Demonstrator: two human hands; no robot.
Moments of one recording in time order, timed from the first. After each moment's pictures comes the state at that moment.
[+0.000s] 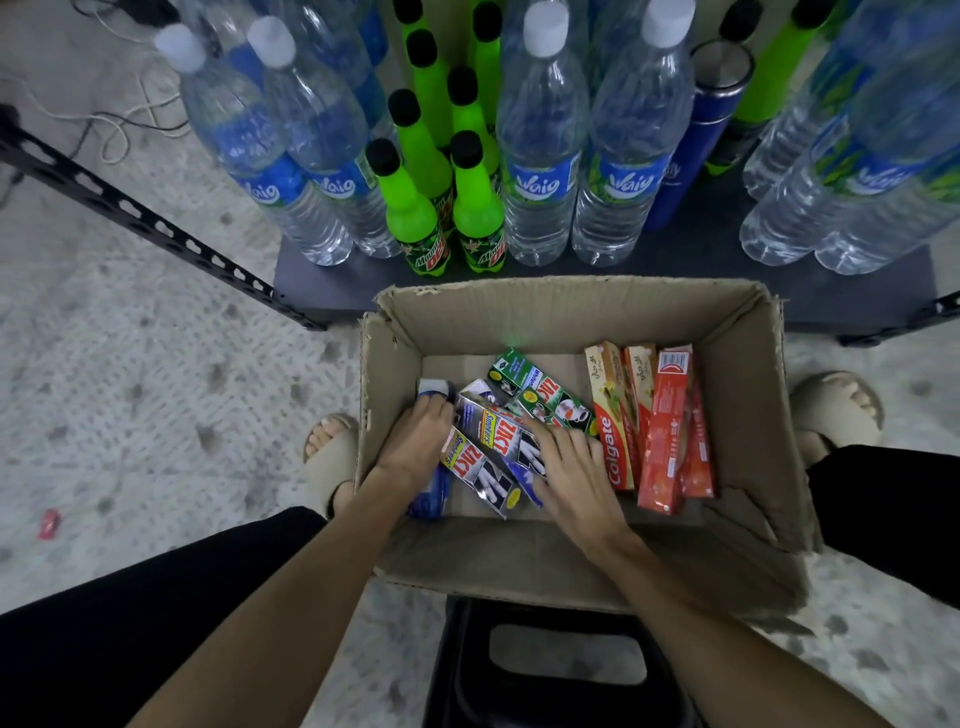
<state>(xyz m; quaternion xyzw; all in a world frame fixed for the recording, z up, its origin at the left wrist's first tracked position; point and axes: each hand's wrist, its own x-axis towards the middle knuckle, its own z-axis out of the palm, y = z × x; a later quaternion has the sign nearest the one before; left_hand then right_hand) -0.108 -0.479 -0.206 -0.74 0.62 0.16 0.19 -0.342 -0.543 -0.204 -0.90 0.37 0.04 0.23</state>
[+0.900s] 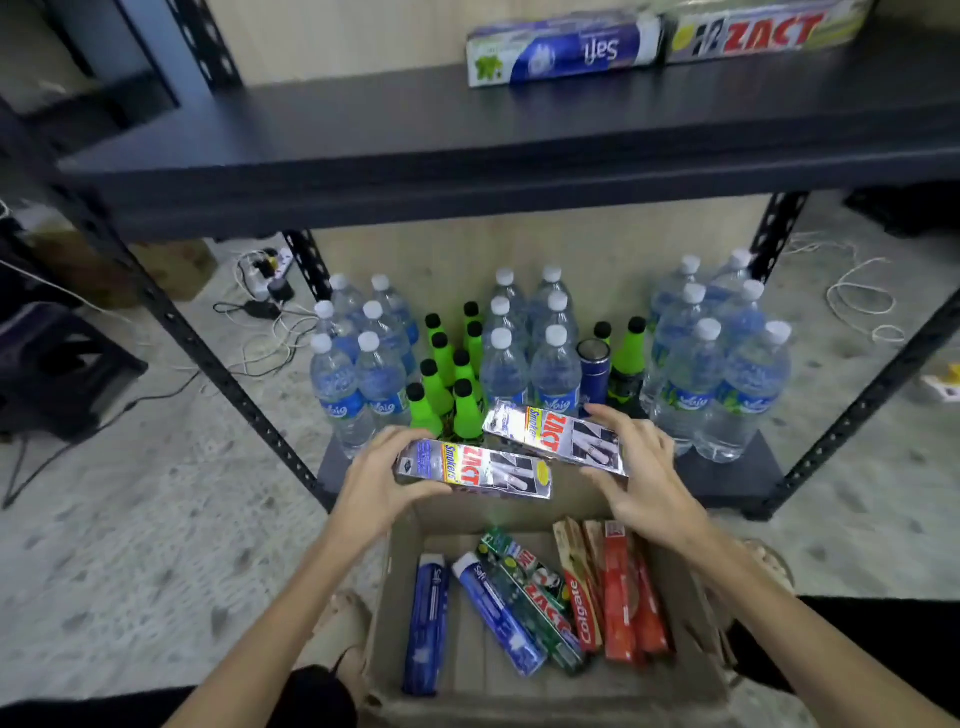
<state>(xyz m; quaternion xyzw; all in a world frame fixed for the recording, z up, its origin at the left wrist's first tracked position) -0.100 -0.501 0.056 -0.74 0.57 0.13 -0.34 -0.403 -0.664 0.035 -0.86 0.35 -0.26 0.27</state>
